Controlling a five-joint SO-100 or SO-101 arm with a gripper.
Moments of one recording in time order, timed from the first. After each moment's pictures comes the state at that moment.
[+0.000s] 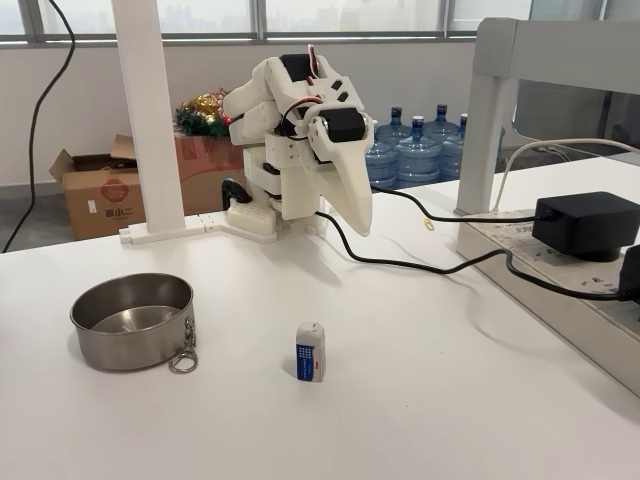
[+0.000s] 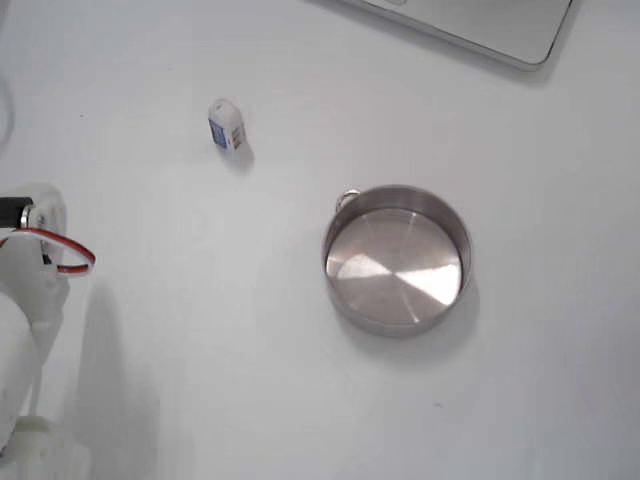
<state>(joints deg) -5.6 200.0 181.3 62.1 -0.7</state>
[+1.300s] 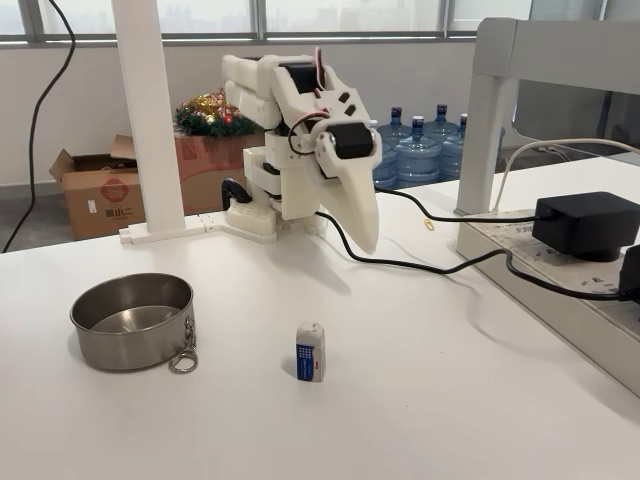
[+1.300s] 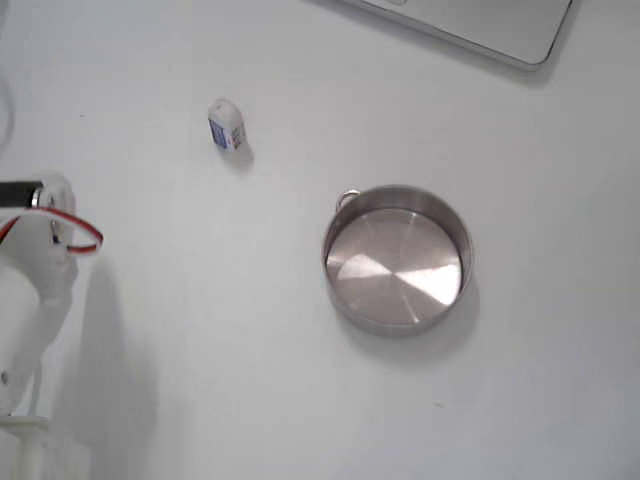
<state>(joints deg) -4.4 176.4 181.5 36.2 -0.7</state>
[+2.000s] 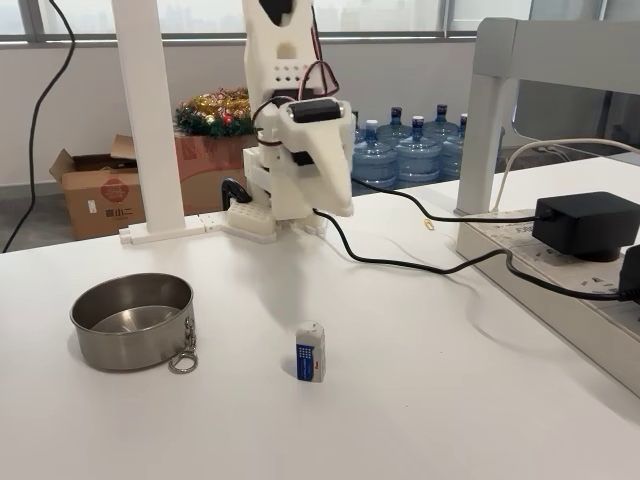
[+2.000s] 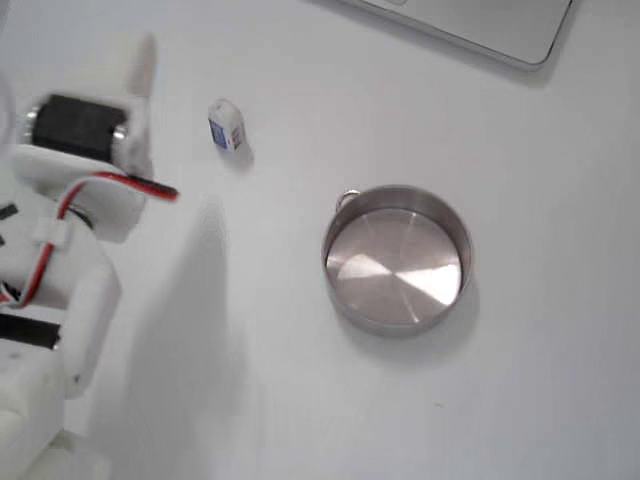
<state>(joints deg) 9.7 128.6 181.0 -39.4 12.7</state>
